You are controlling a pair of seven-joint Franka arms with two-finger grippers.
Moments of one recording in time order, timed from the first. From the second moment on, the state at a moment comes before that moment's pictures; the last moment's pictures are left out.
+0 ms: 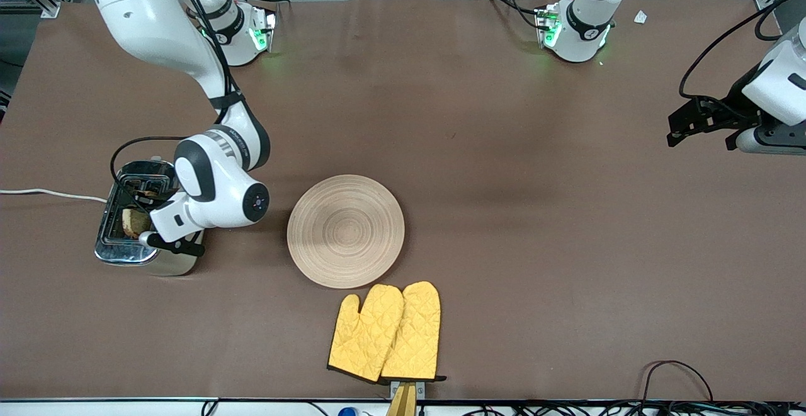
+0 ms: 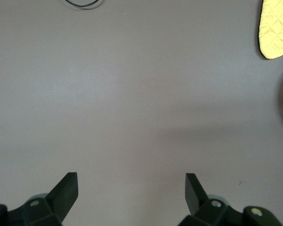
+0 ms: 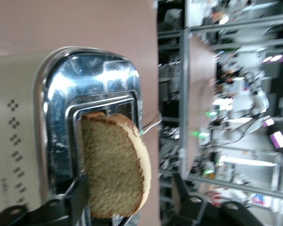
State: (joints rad) left arm -0.11 0.02 0.00 -1.55 -0.02 1.62 -0.03; right arm 0.30 0.55 0.01 -1.62 -0.92 1.52 0.73
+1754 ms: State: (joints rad) left arm -0.11 0.02 0.00 -1.53 0.00 1.62 -0.03; right arm -0.08 -0.03 0.01 -1.47 0.01 1.41 0.11
